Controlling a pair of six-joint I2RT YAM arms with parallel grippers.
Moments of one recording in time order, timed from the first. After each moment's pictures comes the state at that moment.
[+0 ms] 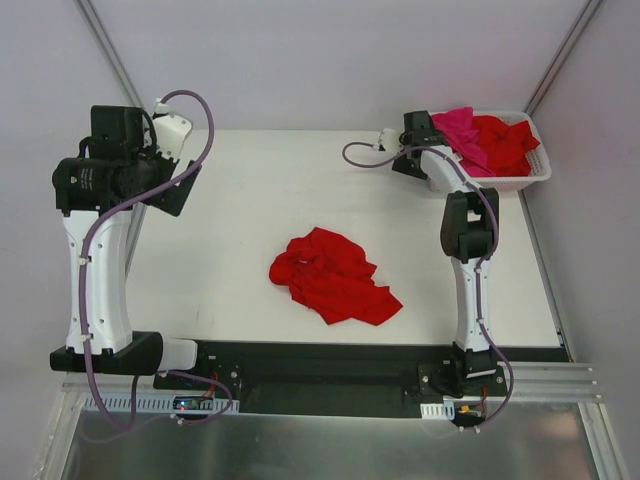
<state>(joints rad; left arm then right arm) -0.04 1.34 1.98 -1.44 -0.09 0.46 0.19 2.42 2.13 -0.54 0.33 -1.17</state>
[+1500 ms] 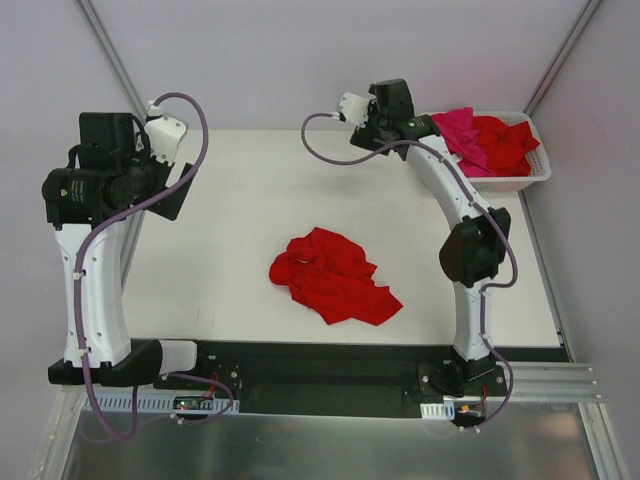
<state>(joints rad) -0.02 1.29 1.97 -1.45 -0.06 0.46 0.39 2.18 2.18 -0.67 0.18 -1.02</state>
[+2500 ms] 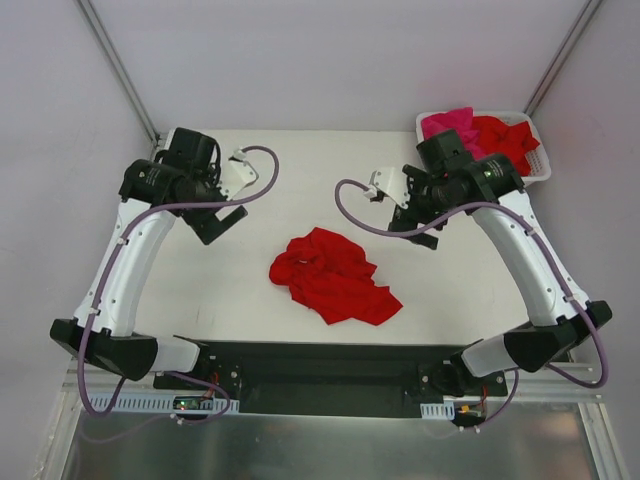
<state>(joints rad) -0.30 1.35 1.70 -1.40 -0.10 0.65 0.52 1.45 1.79 -1.43 -0.08 -0.87</state>
